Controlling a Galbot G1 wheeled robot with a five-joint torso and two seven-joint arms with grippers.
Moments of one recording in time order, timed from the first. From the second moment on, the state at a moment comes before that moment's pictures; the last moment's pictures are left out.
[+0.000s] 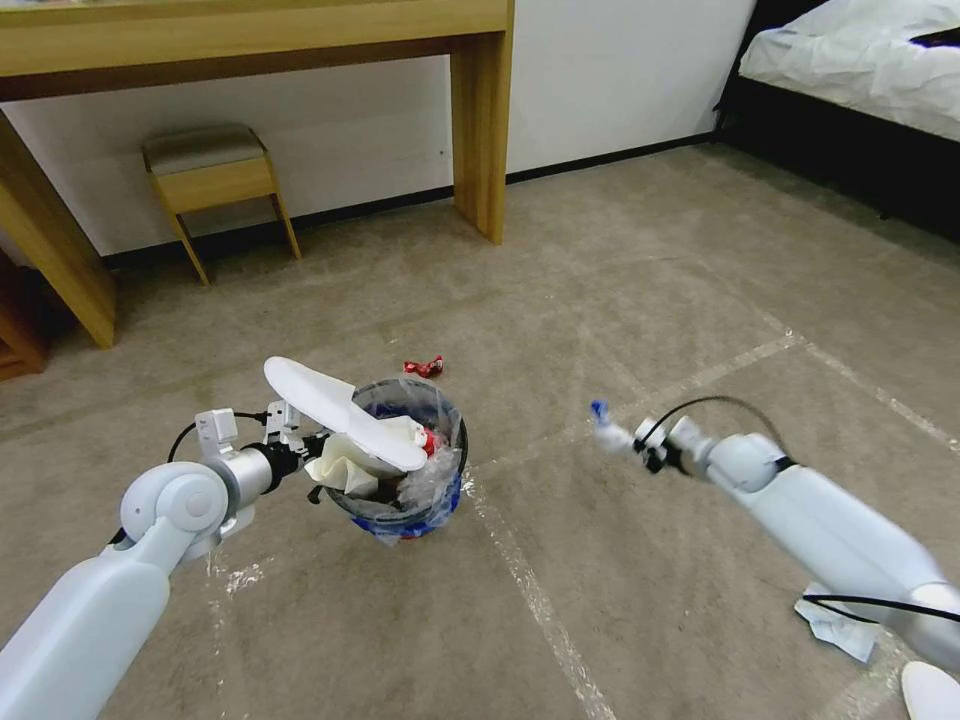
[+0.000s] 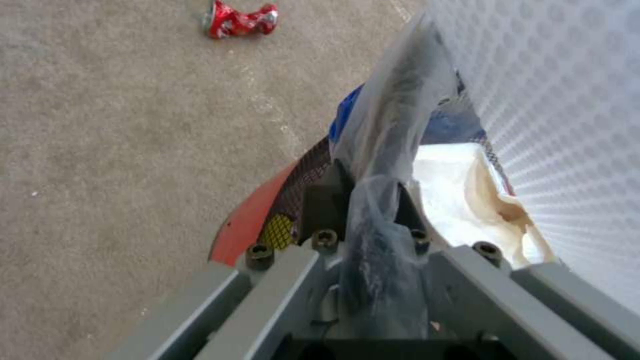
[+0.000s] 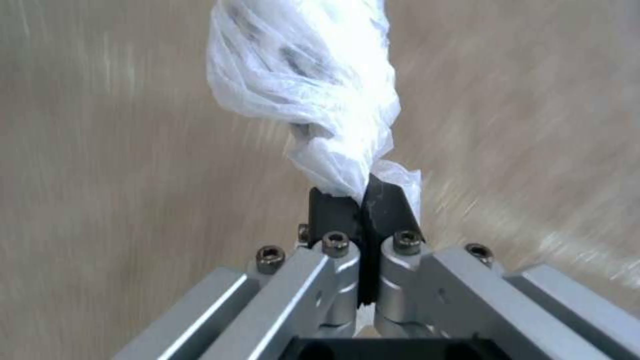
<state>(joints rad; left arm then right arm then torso) 1.03 -0.83 -0.37 -1.82 -1.22 0.63 -0.11 -0.52 0.75 -0.17 1.25 0.38 -0.26 -0.34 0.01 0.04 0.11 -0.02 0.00</state>
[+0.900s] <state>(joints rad) 0.97 -0.87 -0.23 -1.84 -1.24 0.64 -0.19 -1.21 0.58 0.49 2.26 0.96 -0.27 -0.16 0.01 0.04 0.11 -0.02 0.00</state>
